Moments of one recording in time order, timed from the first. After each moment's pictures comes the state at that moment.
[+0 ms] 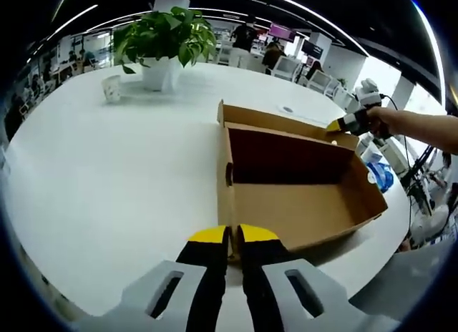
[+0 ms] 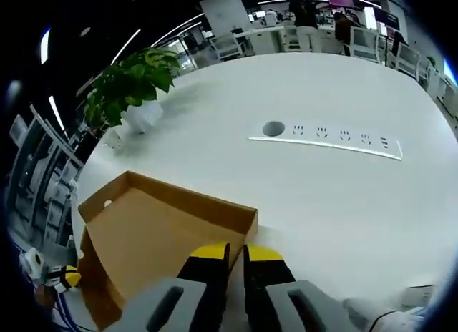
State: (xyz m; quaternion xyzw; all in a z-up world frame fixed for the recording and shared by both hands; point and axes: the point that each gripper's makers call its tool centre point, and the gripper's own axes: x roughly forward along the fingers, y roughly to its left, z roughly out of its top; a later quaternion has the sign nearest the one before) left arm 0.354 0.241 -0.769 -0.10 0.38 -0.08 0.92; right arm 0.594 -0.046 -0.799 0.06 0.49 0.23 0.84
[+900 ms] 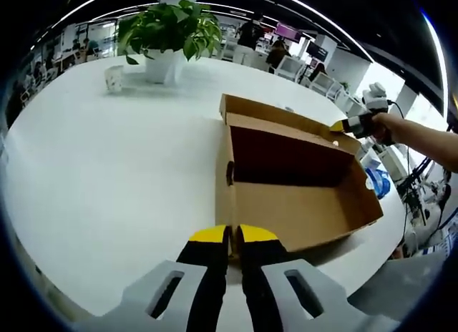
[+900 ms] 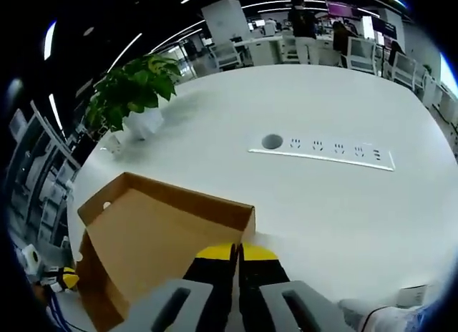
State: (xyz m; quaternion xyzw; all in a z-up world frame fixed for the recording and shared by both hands) left arm 0.352 0.237 -0.770 -0.12 0.39 -0.07 0.91; right arm 0.595 -0.047 -0.779 0.05 0.46 0.23 0.86
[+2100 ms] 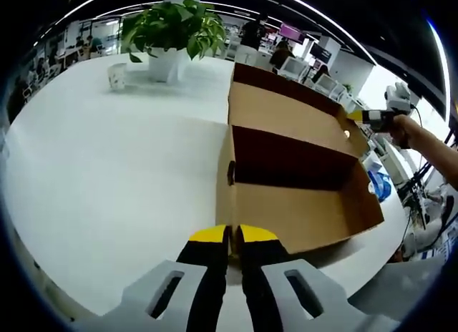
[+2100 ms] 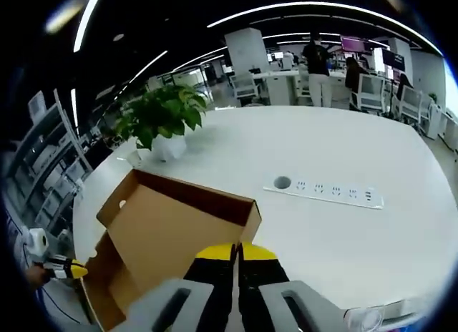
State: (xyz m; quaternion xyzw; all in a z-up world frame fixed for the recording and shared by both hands) left arm 0.350 0.238 -0.770 -0.13 0.40 -0.06 0.91; right arm 0.579 -0.046 -0.713 0.02 0.35 0.27 0.90
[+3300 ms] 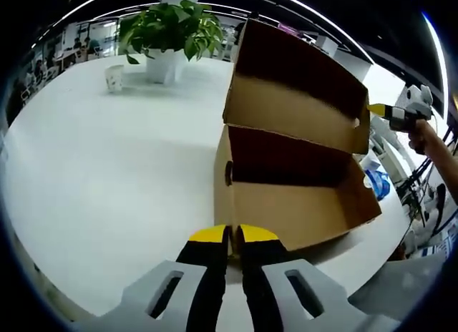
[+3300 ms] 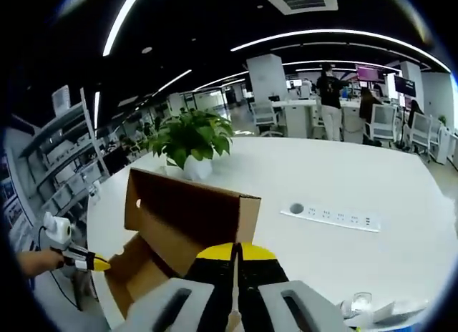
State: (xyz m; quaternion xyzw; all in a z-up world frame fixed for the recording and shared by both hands) left arm 0.350 0.237 -0.770 -0.13 0.39 -0.07 0.91; right arm 0.522 -0.040 -0.654 0.02 0.27 0.32 0.91
